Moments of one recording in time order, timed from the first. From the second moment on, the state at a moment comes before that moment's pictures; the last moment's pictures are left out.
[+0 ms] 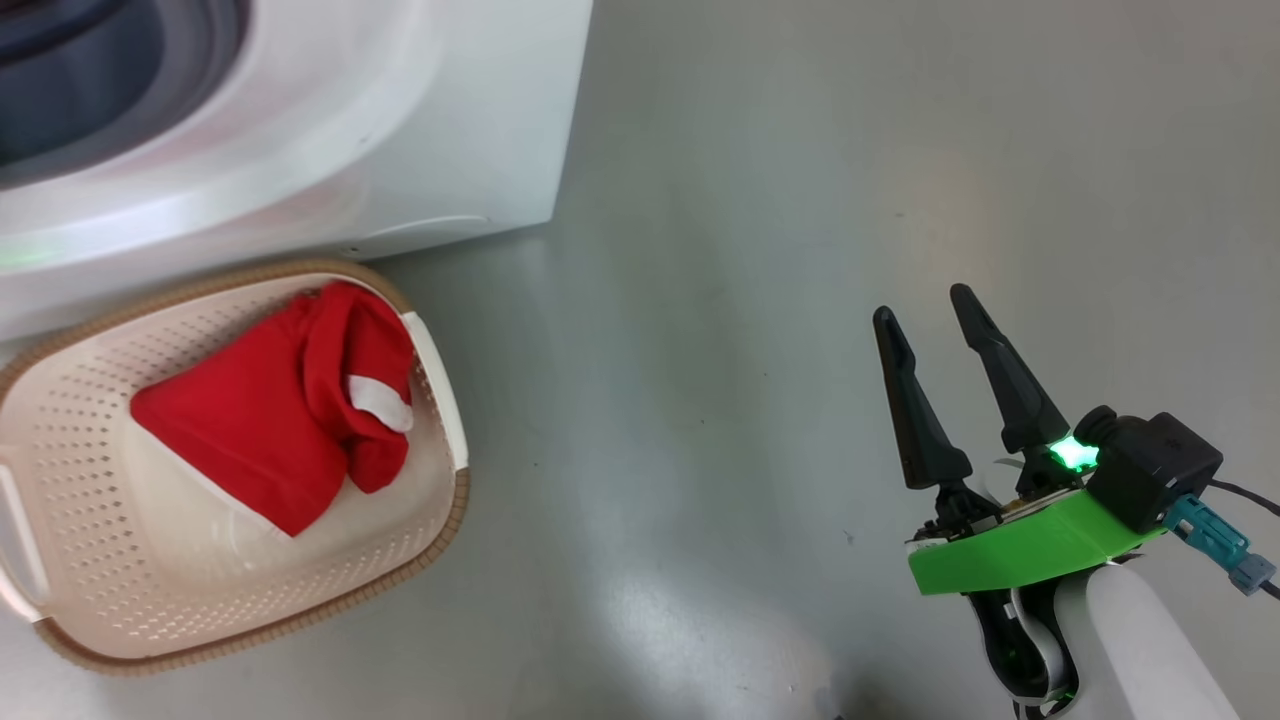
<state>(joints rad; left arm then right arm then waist) -1.06 0.39 0.05 0.90 -0.09 -0.01 -0.26 -0.24 -0.04 0.15 0.09 0.40 0.12 -0.26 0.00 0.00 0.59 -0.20</state>
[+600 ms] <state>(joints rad) -0.72 0.23 0.19 0.50 -0.11 -0.05 -0.26 -0.19 -0.04 0.13 0.13 0.40 0.12 -0.26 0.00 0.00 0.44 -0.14</state>
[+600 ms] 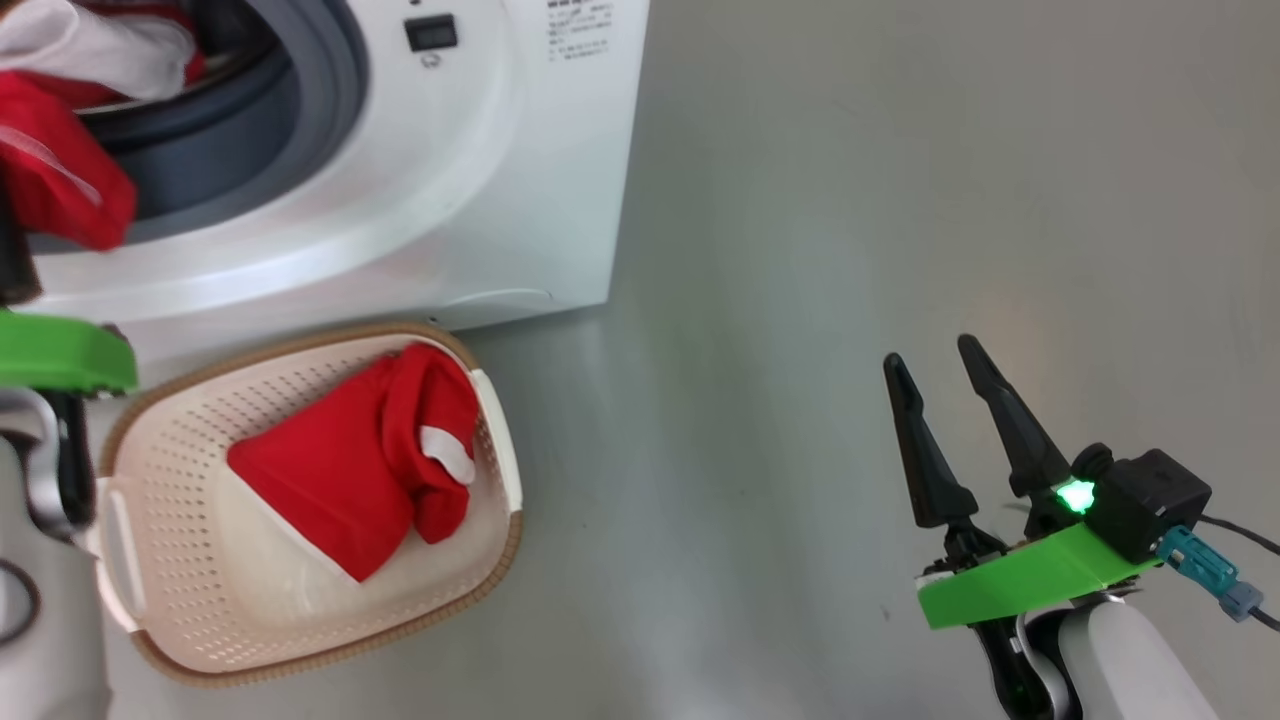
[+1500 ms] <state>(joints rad) -0.37 0.05 0.27 -0.10 -0.08 -0.12 -0.26 -0.11 -0.04 0.10 0.14 0.39 0.12 -0.26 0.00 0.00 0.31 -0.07</state>
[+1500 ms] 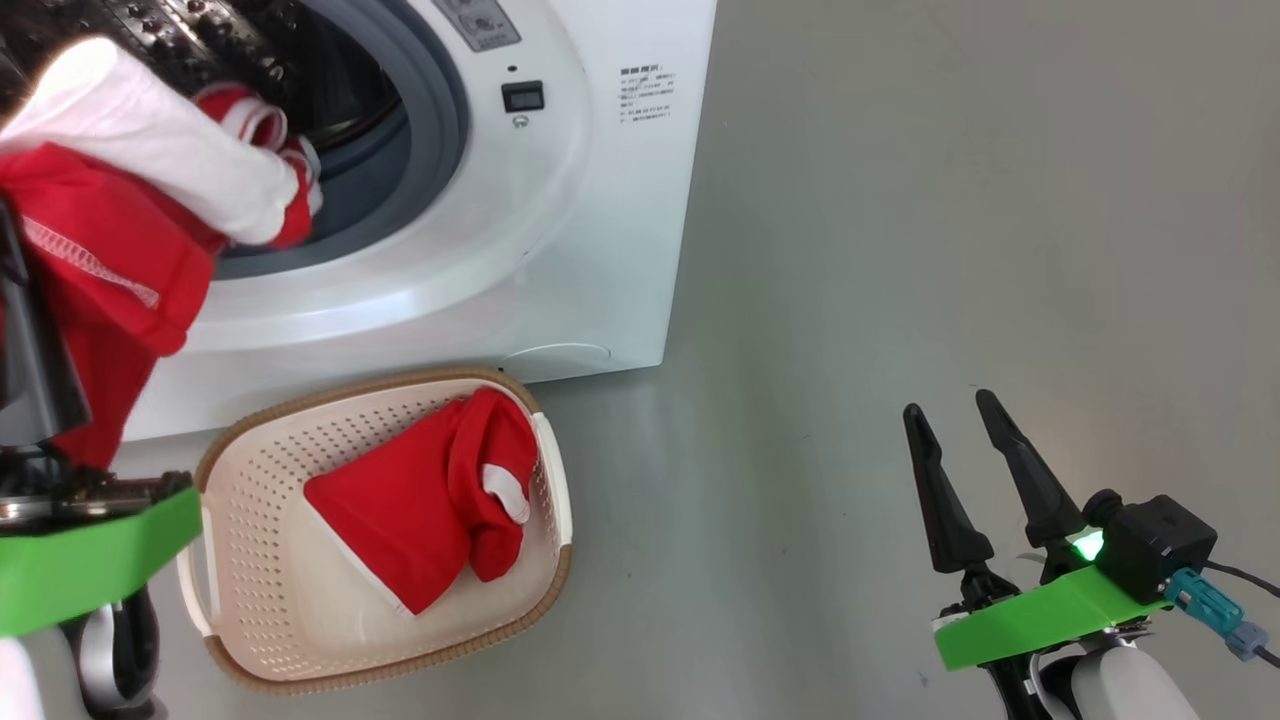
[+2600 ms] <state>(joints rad) -0.47 0.08 0.10 0.60 -0.11 -0.13 -0.26 -0.18 -0.04 0.11 0.10 0.39 0.12 -0.26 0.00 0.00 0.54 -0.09</state>
